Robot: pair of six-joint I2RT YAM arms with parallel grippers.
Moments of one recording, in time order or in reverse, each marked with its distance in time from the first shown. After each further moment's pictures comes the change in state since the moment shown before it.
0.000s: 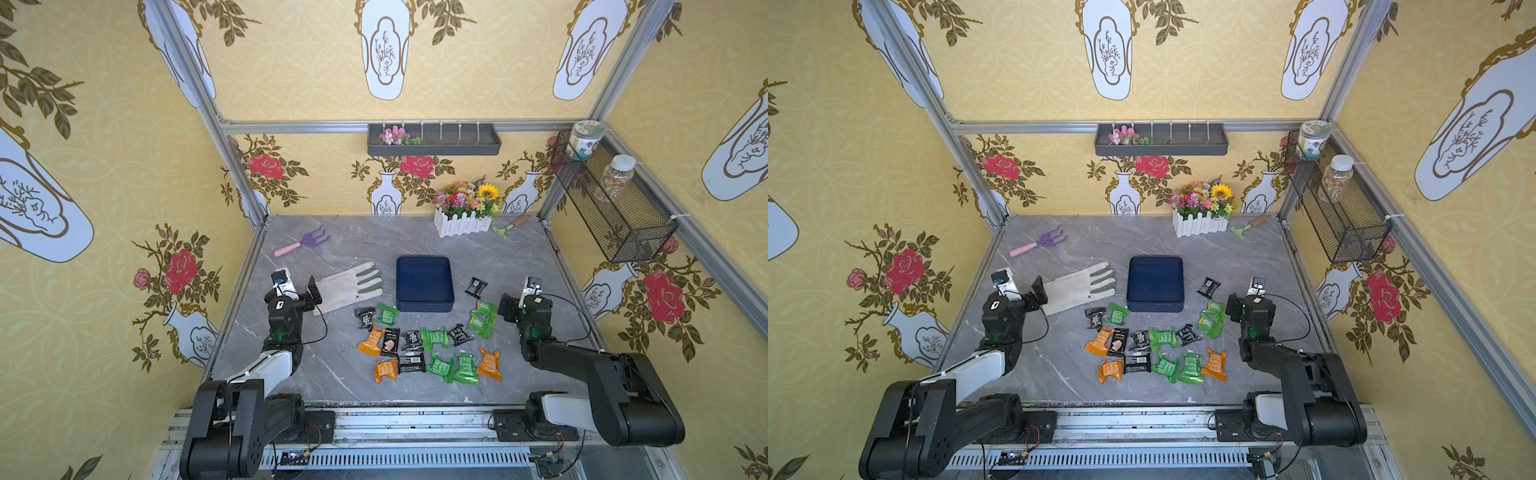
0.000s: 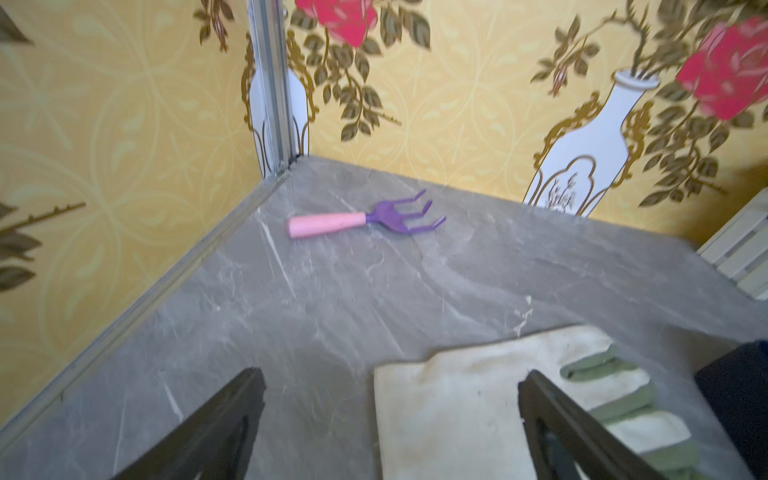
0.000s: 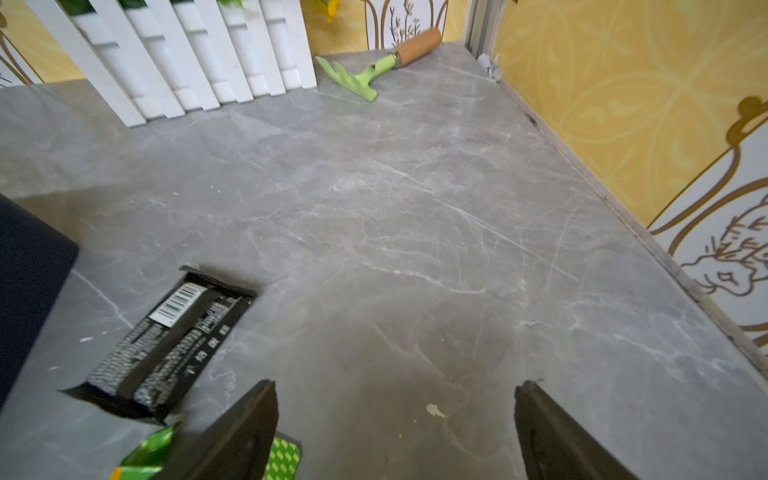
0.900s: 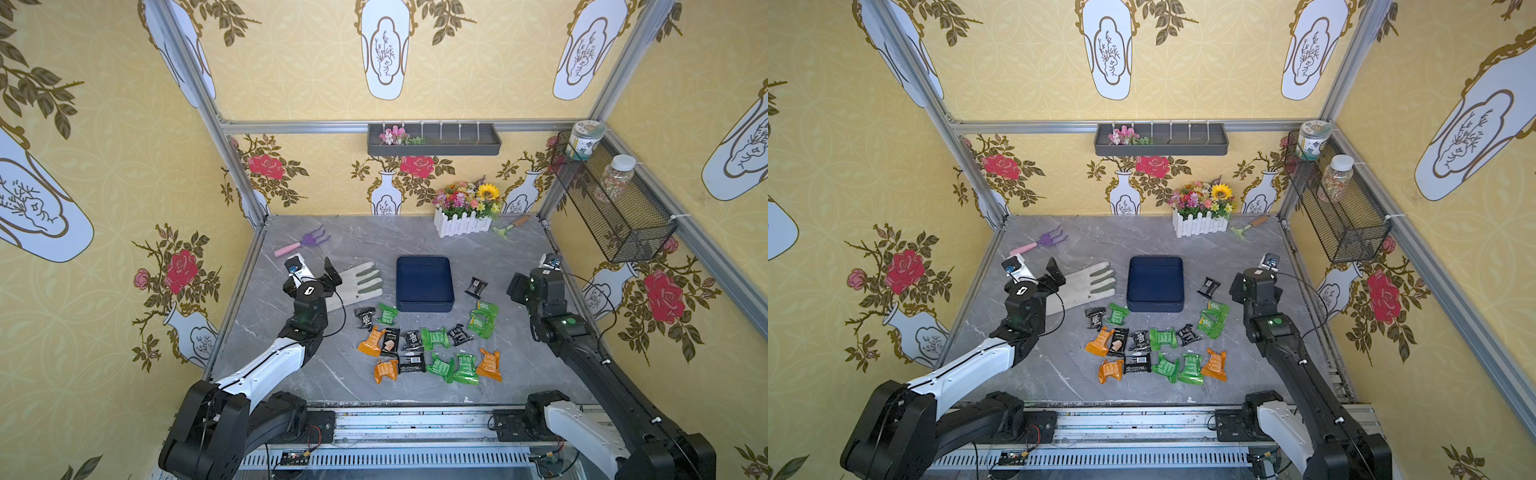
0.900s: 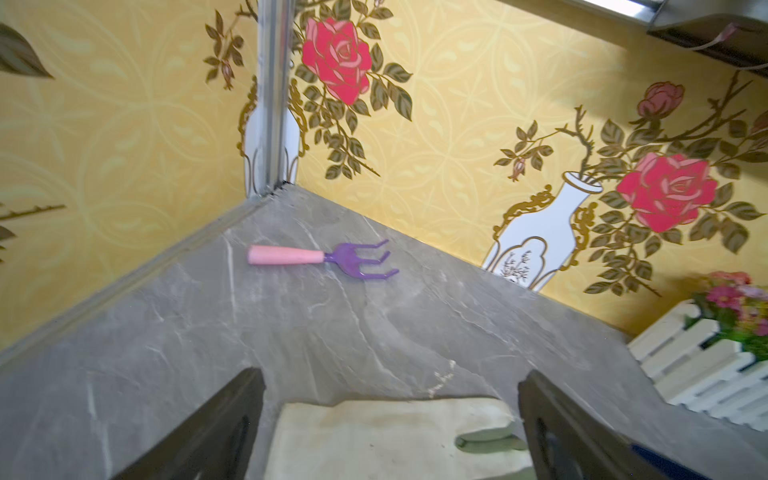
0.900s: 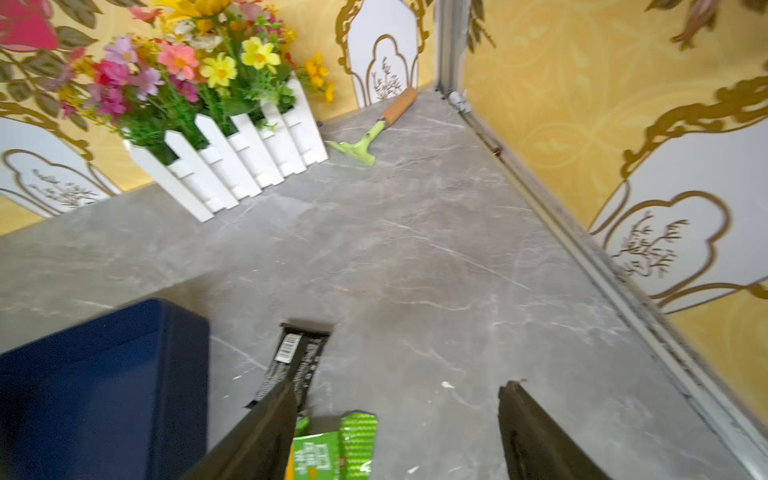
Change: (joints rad) left arm -0.329 -0.076 0.212 -0.171 -0.438 -0.160; right arm 0.120 -0.462 0.394 -0.917 0.156 0.199
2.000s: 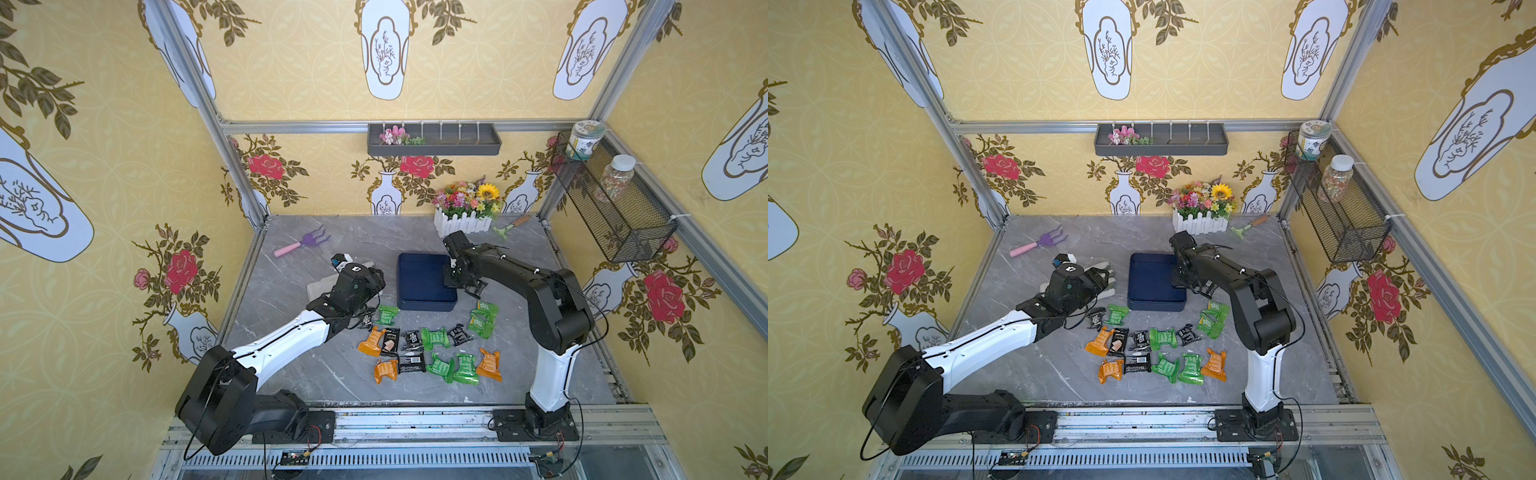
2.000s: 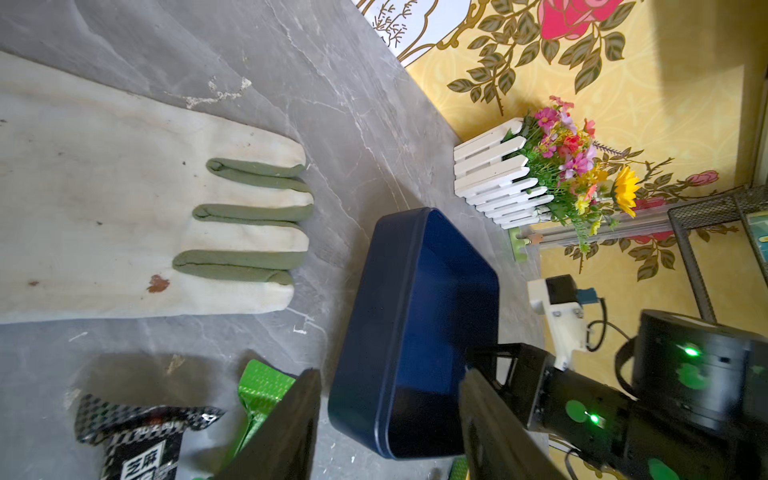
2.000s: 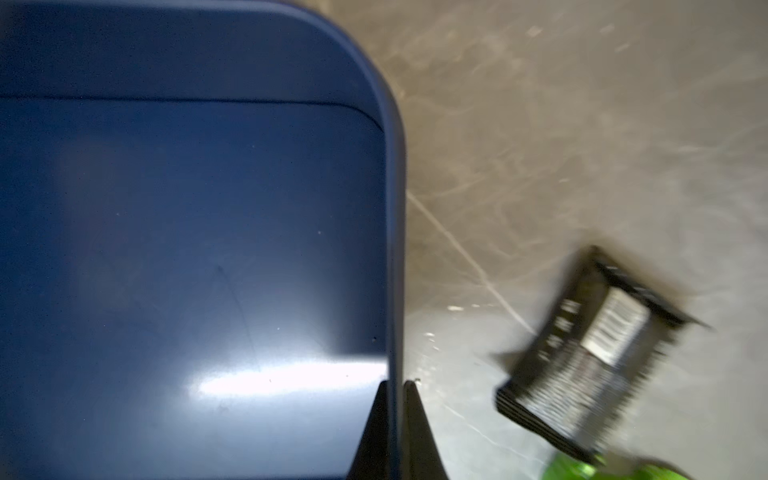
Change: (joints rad) left arm -0.291 0.192 0.372 -0.591 0.392 -0.768; right arm 0.266 1.052 0.815 -0.466 -0.338 0.079
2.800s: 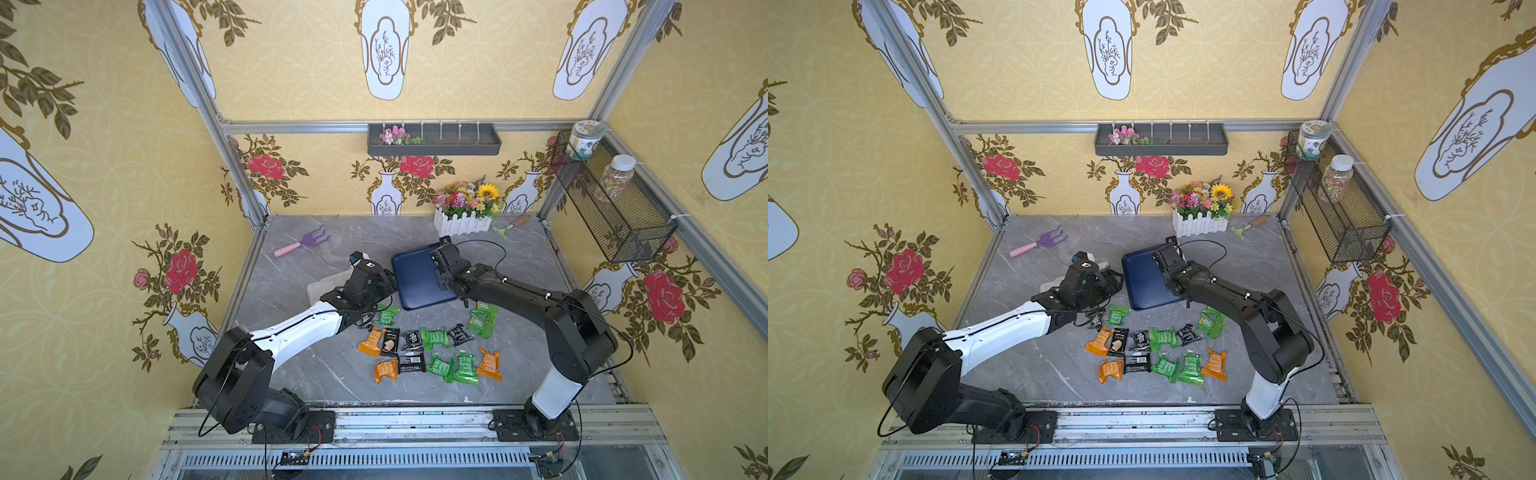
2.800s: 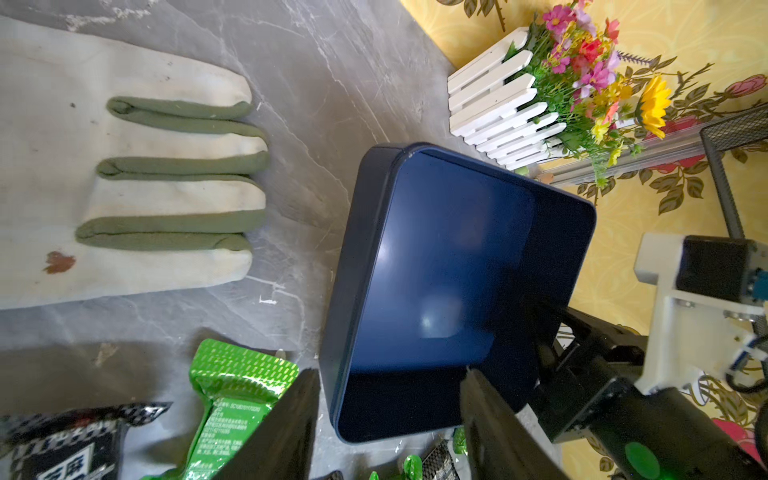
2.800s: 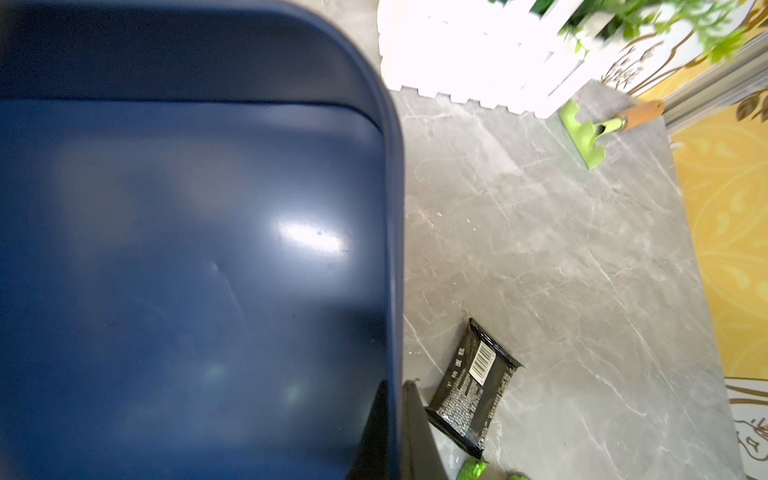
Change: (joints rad) left arm -0.047 0.116 0.082 -0.030 0.084 0.051; right arm 0.193 -0.244 -0.258 0.351 0.497 -0.196
